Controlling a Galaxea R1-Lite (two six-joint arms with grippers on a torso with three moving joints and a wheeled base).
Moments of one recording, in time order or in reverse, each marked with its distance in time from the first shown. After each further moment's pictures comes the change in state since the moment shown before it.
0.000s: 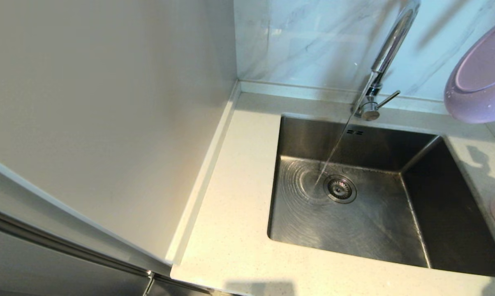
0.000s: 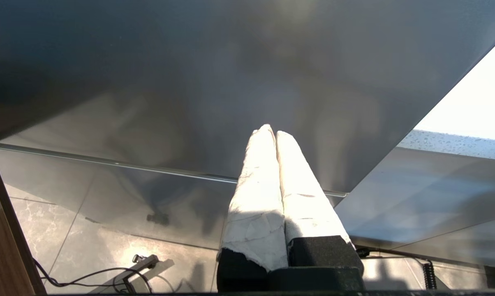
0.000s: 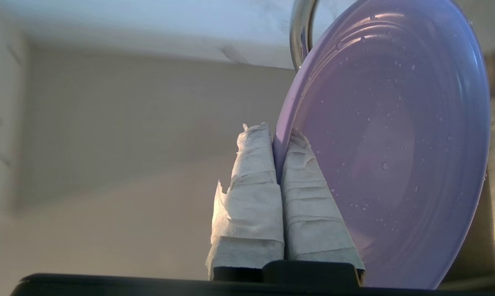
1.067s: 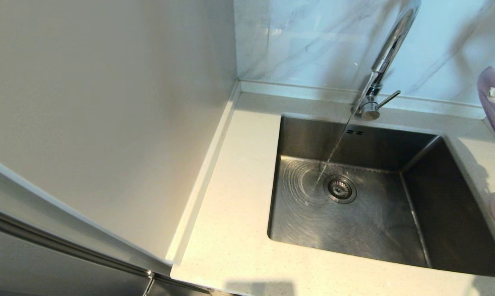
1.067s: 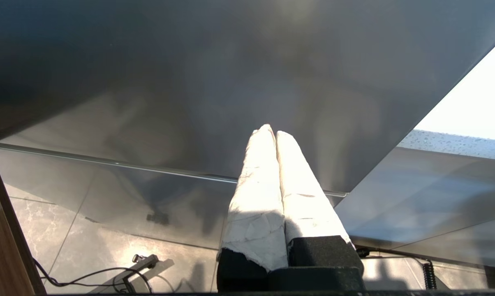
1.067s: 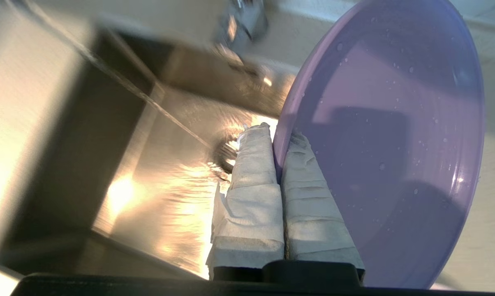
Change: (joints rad) left arm 0.000 0.000 0.000 0.000 0.000 0.000; right arm 0.187 0.109 0.005 0.532 -0.536 -1.596
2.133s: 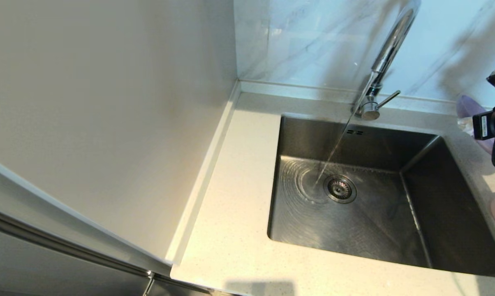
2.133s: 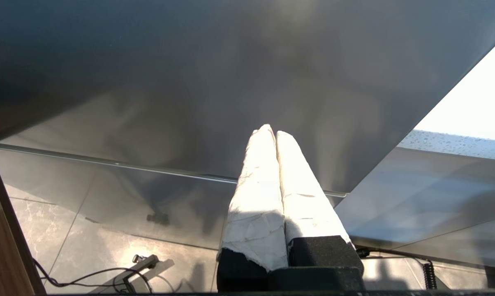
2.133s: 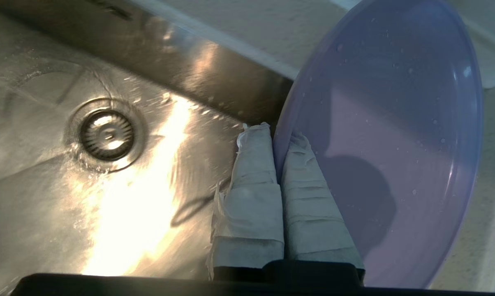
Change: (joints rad) left arm 0.000 0.000 0.000 0.000 0.000 0.000; right arm 0.005 0.304 0.014 -0.271 -0.207 -0.251
